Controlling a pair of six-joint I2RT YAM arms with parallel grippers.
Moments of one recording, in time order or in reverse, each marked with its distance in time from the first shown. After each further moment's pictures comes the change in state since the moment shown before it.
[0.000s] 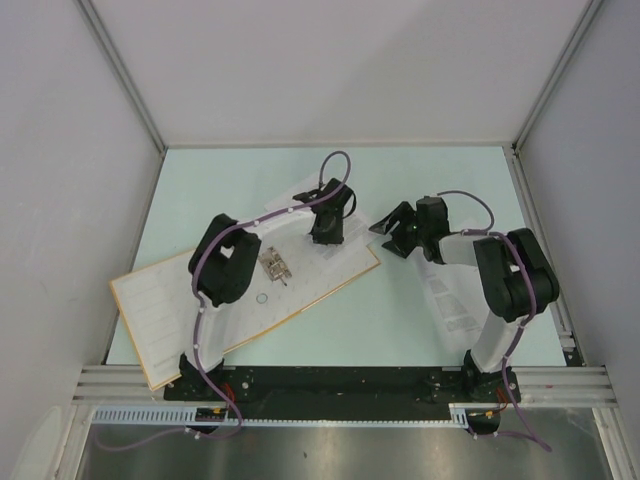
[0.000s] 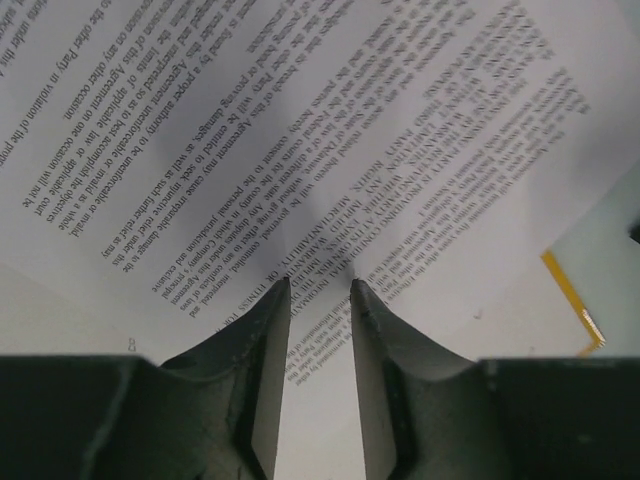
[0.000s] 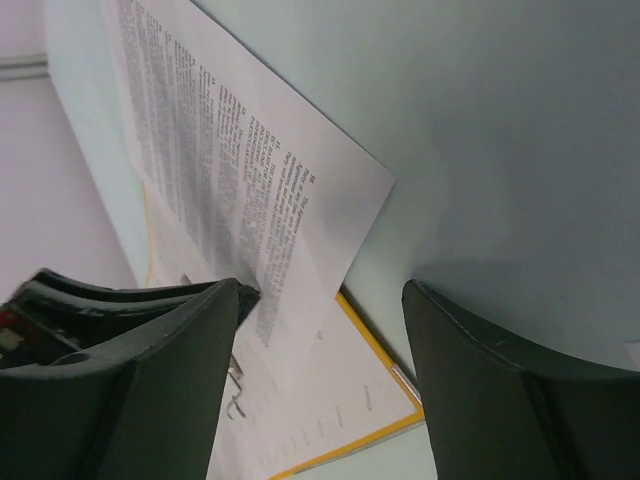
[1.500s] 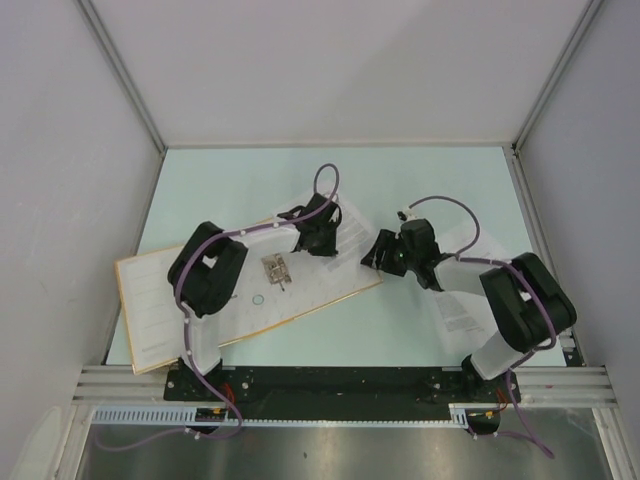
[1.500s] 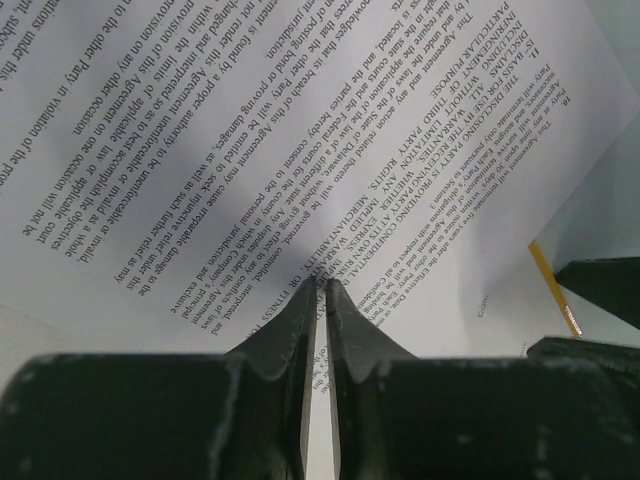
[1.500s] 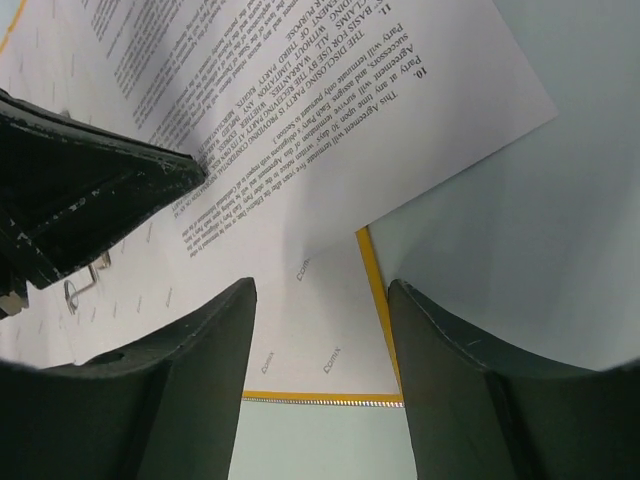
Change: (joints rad) left arm 0.023 -0.122 -0.303 0.294 0.174 0.038; right arm 0.171 -0.155 -0.162 0.021 0.074 -0.349
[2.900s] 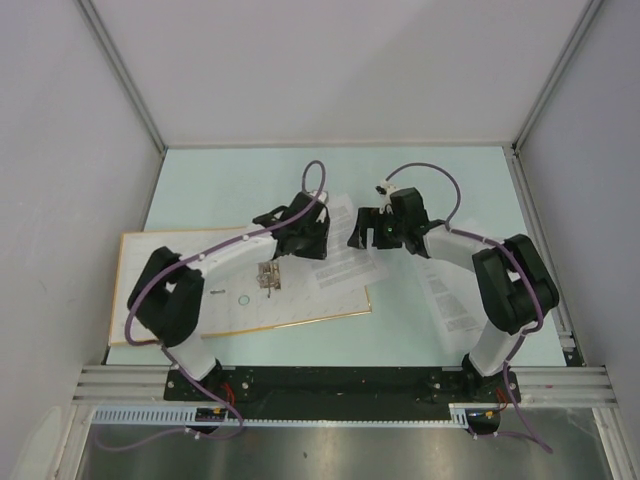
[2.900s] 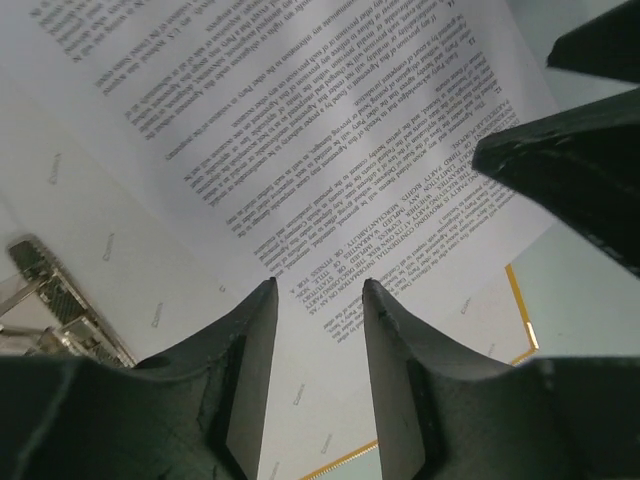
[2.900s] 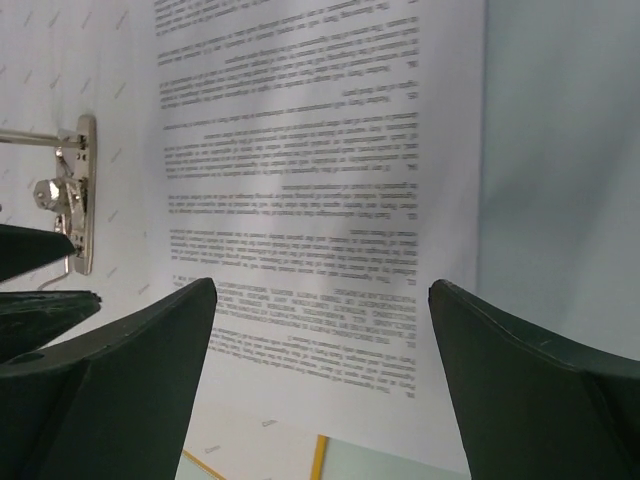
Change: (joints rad) left arm -0.027 -0.278 -0.108 -0.155 -0.074 0.089; right arm -0.027 0.100 0.303 -0.257 -0.097 -0.285
